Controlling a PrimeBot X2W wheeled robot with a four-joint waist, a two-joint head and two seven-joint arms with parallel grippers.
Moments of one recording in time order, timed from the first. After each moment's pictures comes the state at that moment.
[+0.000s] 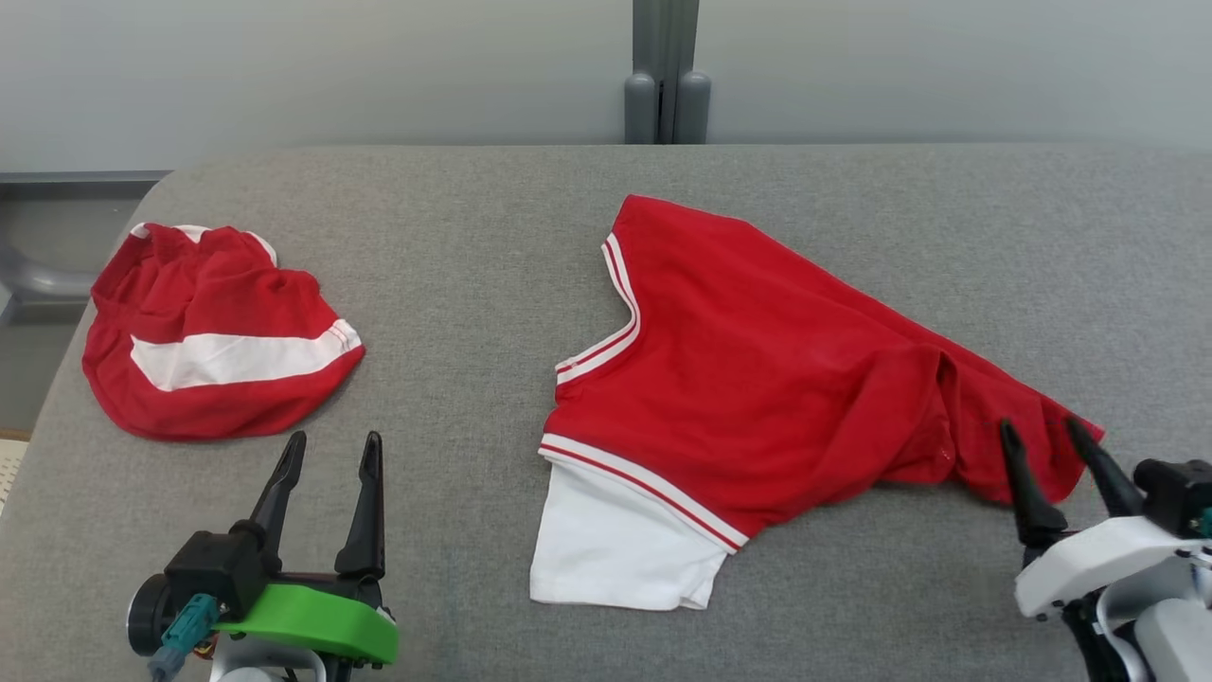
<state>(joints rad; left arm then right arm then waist) -0.06 0.12 -0.12 0.22 -0.30 -0.13 -0.26 -0.12 -0.32 0.12 0.41 0.46 0.13 -0.26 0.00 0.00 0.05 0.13</state>
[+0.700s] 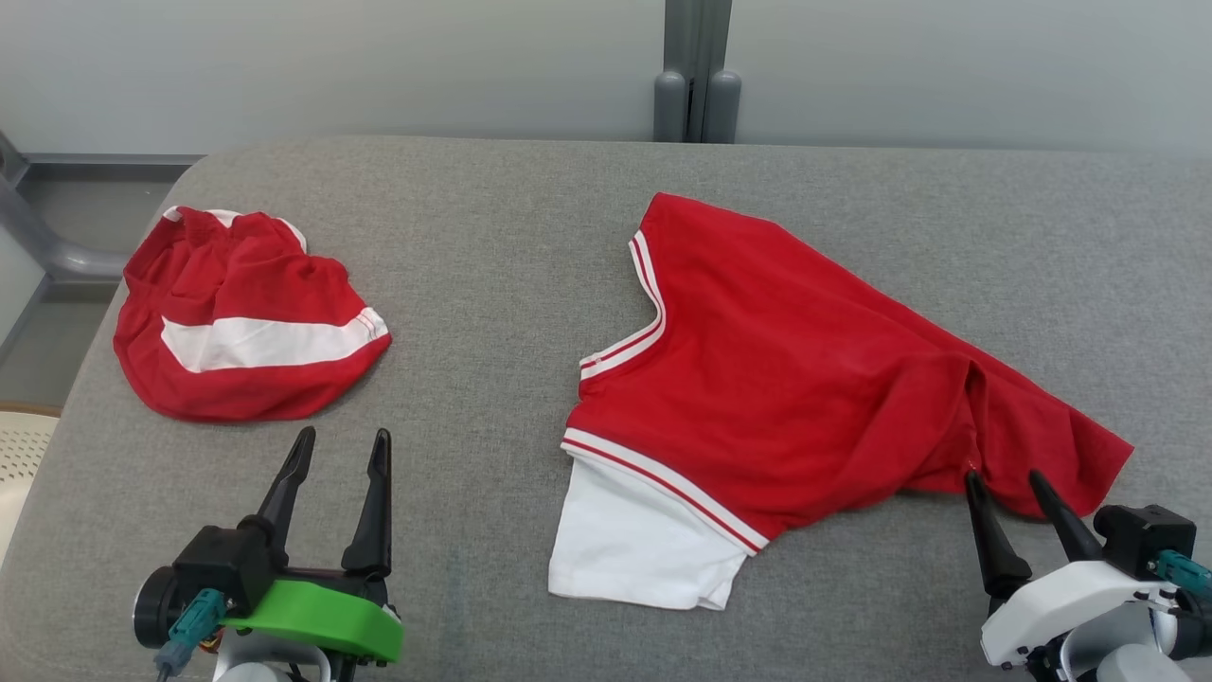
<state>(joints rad) -0.07 0.13 -0.14 0.22 -0.30 -0.13 -0.26 -0.07 -0.27 0.12 0.44 0.46 0.13 -0.25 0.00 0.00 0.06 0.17</state>
